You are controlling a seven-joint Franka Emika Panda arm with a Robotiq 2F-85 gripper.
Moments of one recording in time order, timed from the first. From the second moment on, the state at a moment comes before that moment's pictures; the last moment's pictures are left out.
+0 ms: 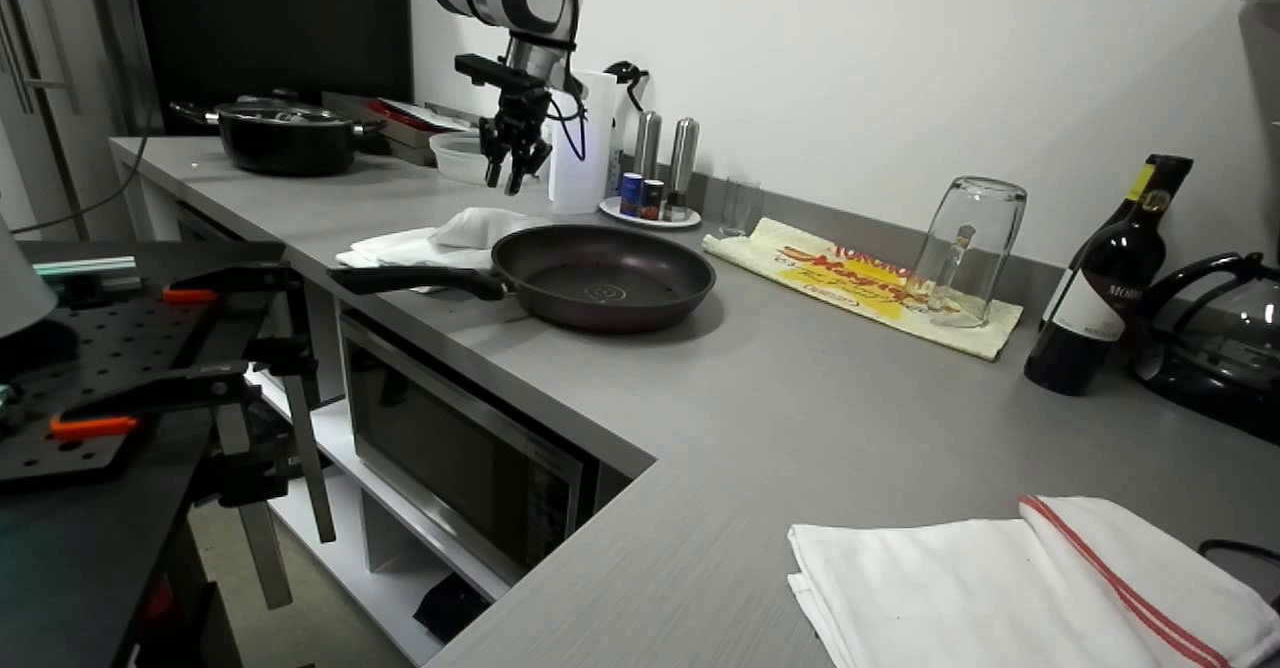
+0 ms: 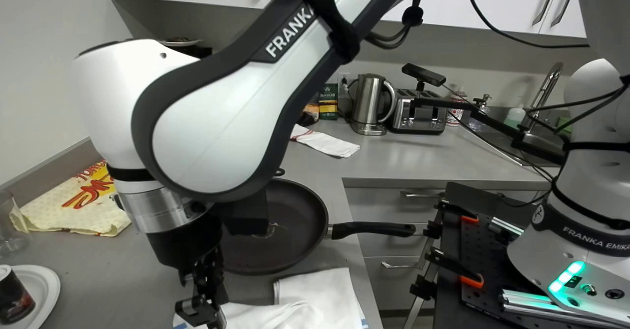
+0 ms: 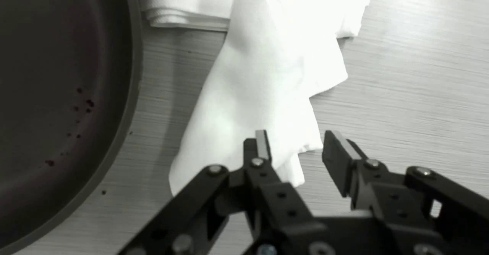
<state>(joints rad) 0.40 0.66 0.25 -1.75 -0.06 2.22 -0.04</state>
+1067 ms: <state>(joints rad) 0.21 0.48 0.21 -1.86 -0.10 2.13 -0.20</state>
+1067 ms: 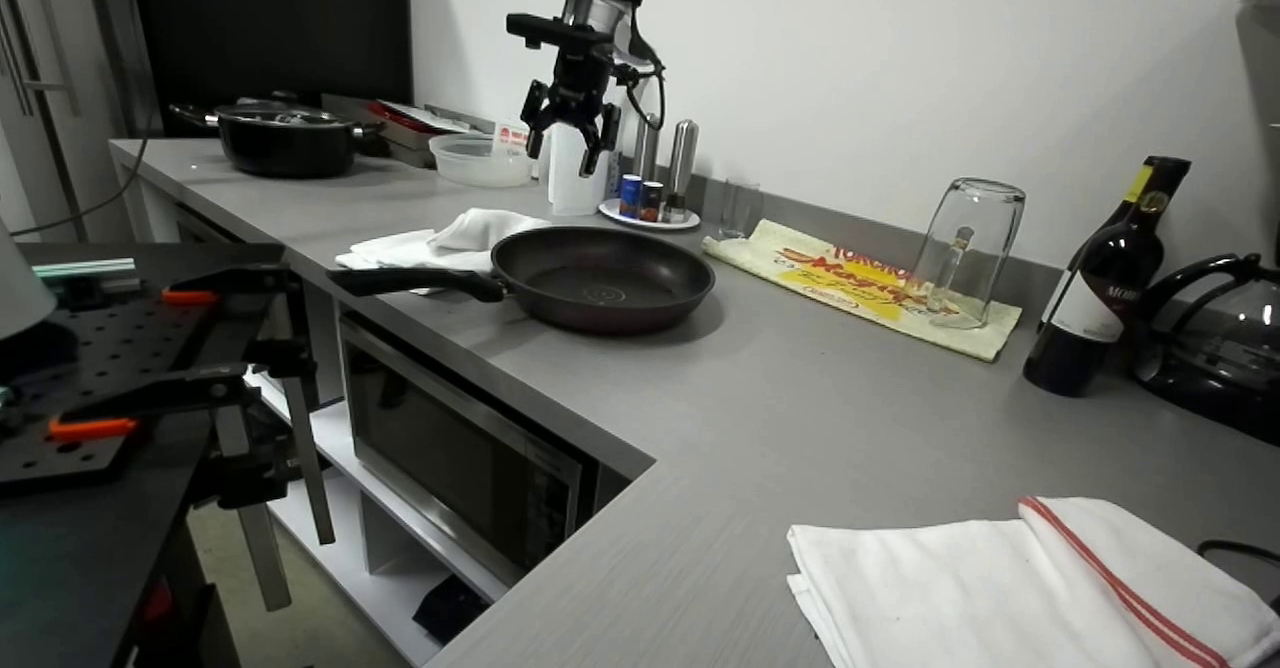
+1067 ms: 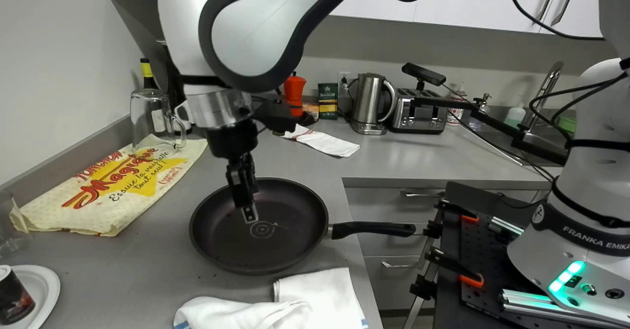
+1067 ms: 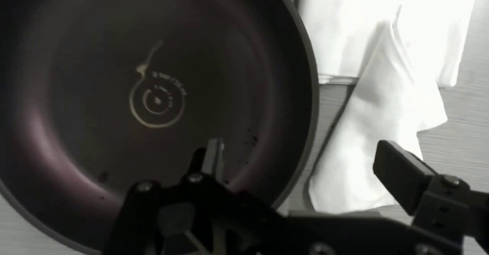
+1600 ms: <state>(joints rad) 0.09 0.23 0.16 -1.98 -0.10 1.99 -0.27</state>
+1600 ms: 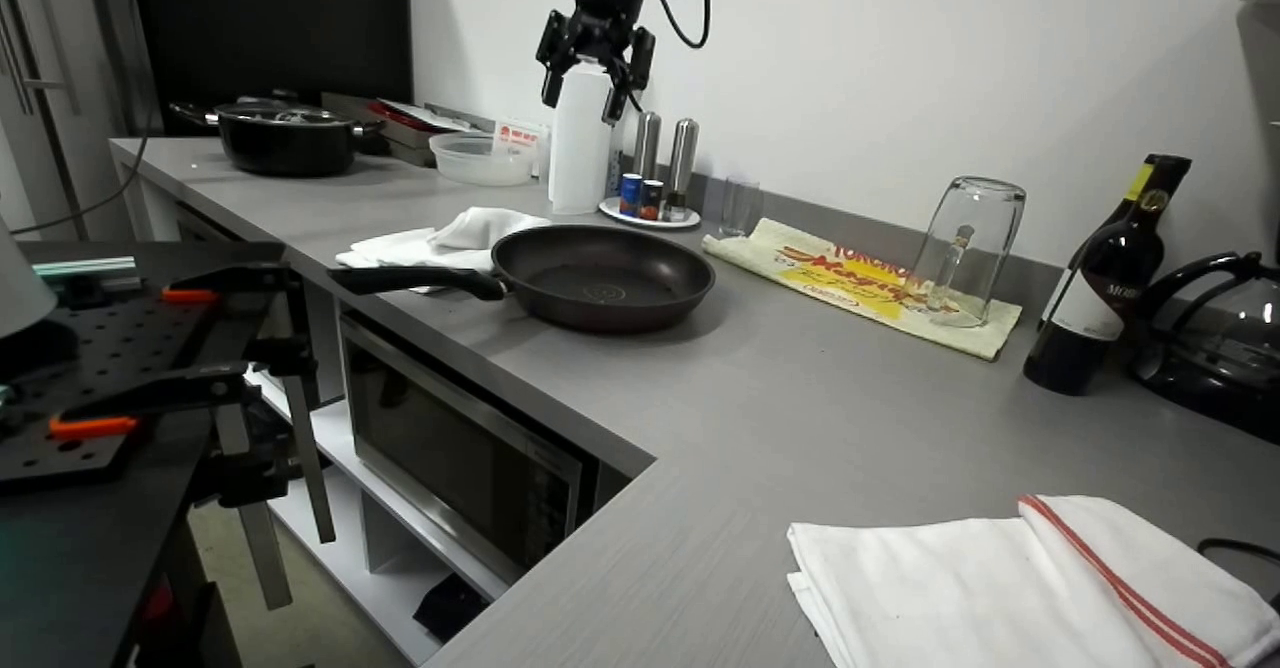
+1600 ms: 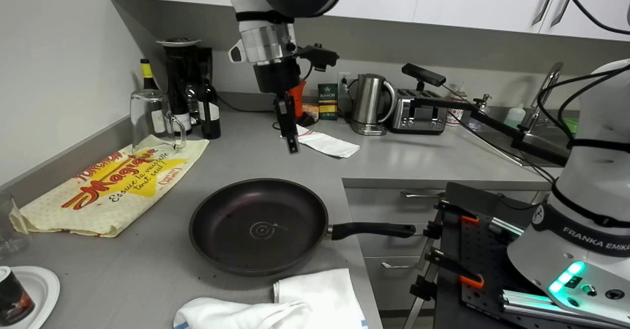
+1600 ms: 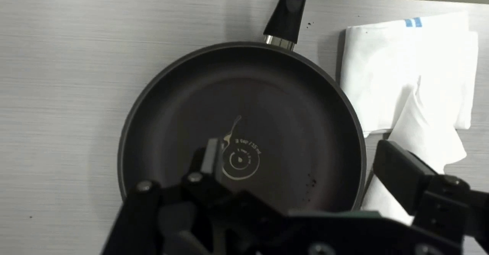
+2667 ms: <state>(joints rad) 0.04 0.01 0.05 -2.20 -0.15 2.28 -0.17</state>
